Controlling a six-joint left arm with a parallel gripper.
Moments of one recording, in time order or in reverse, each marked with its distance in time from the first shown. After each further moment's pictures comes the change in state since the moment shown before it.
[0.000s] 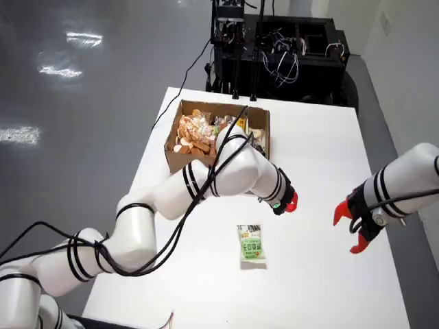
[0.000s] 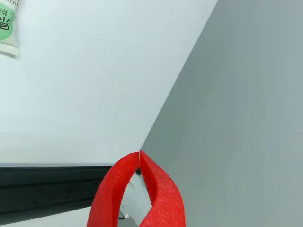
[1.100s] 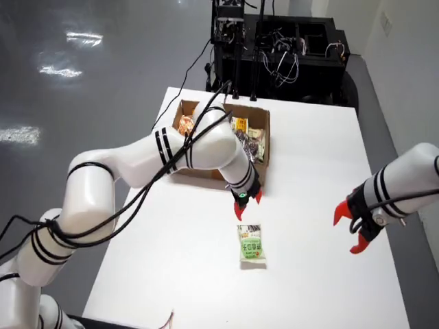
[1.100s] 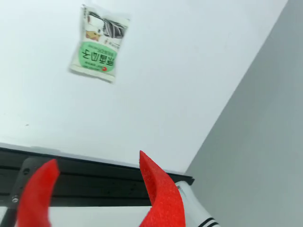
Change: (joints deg) arm 2.7 -21.9 35.3 0.1 0.7 5.6
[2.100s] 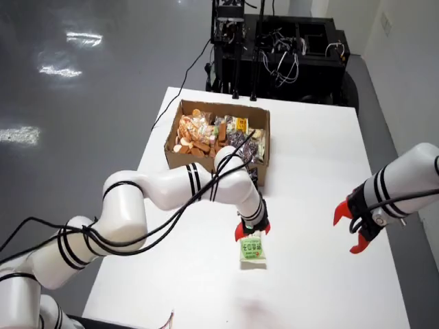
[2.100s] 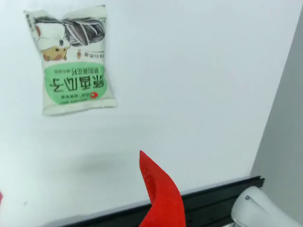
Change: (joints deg) arm 1.8 15.3 -0.4 -4.6 -13.4 23.1
